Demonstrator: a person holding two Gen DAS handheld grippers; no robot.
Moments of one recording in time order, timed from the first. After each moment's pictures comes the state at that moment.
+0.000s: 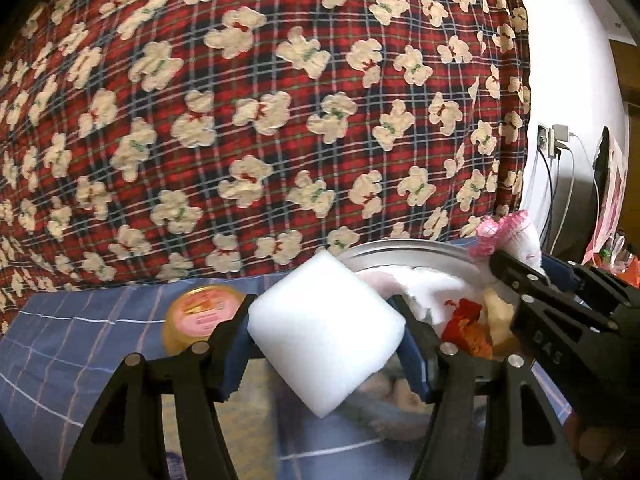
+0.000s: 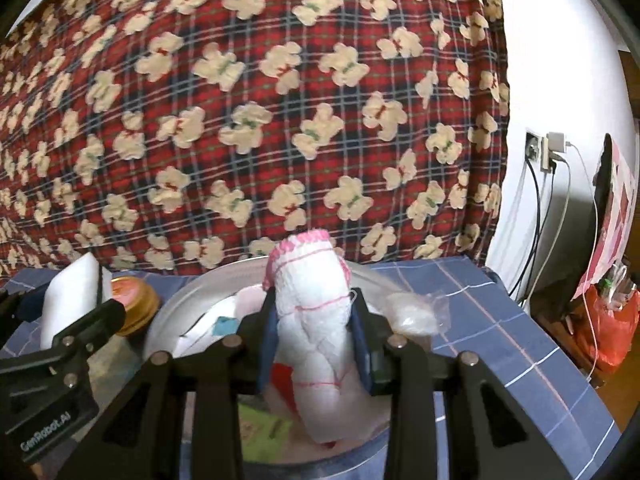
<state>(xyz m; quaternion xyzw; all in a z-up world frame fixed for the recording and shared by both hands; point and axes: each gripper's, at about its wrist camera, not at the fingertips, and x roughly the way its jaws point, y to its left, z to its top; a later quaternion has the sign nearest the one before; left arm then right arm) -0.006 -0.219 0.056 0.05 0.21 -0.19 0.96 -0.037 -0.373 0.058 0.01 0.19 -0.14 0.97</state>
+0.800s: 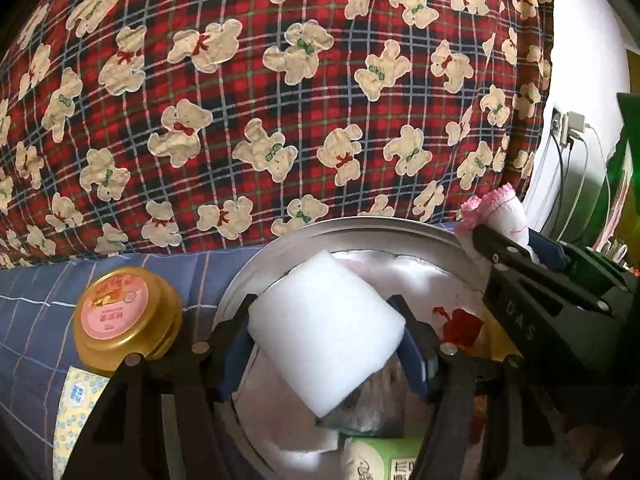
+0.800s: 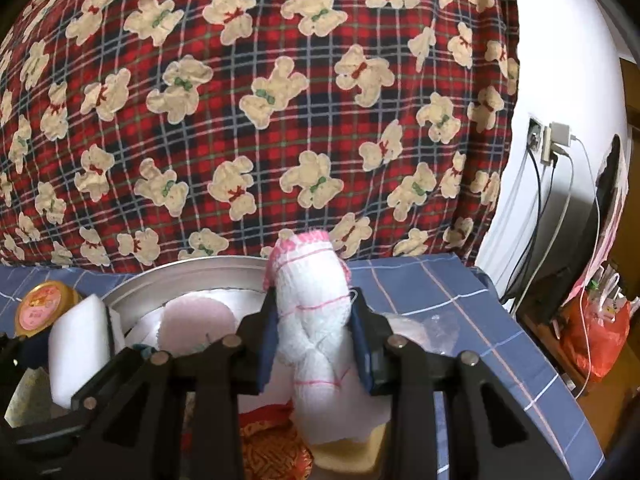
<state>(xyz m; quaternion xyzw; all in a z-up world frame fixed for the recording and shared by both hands) 0.054 -0.286 0.020 0.03 0.28 -0.21 0.94 0.036 -0.420 0.042 0.00 0.24 -0.17 0.95</state>
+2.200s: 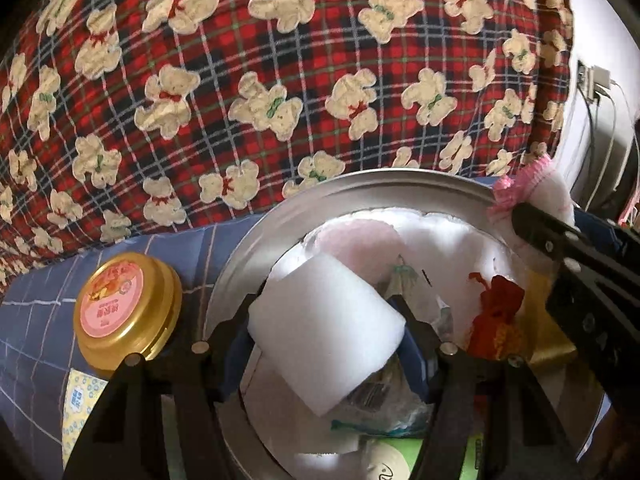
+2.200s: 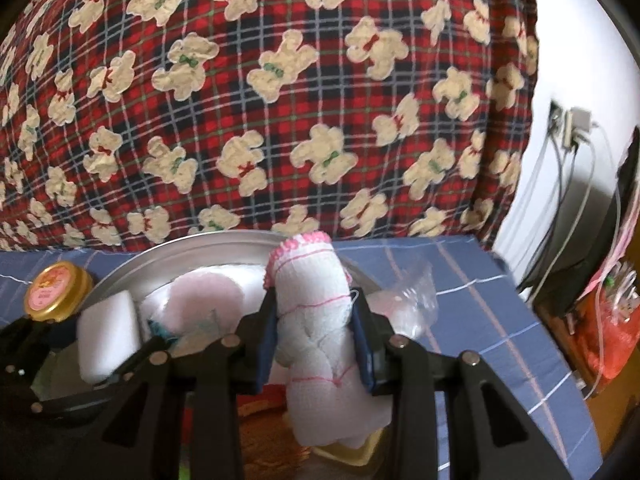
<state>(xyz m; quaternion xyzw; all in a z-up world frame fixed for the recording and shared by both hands) 0.079 -0.306 0.005 0.09 0.34 -0.16 0.92 0.039 -0.431 0.034 0.01 0.28 -0.13 0.95</state>
